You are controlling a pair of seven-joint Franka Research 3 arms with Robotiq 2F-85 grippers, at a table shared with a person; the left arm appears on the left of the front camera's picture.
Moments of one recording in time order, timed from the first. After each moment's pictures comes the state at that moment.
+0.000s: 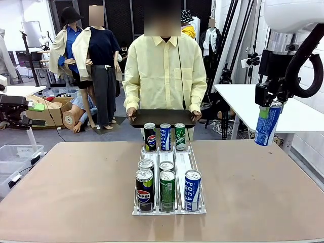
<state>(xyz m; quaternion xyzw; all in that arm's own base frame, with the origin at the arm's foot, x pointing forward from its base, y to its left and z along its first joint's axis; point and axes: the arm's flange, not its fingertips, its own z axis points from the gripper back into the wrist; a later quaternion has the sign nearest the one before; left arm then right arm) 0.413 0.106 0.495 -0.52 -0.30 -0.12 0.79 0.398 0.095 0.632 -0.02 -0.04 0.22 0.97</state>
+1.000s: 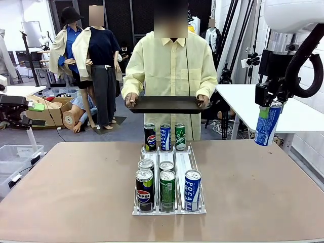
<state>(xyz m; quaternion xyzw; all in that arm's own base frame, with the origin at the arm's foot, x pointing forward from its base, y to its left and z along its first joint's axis) 0.413 0.106 0.495 -0.52 -0.30 -0.12 0.79 0.398 0.095 0.632 -0.02 -0.04 0.22 0.97</state>
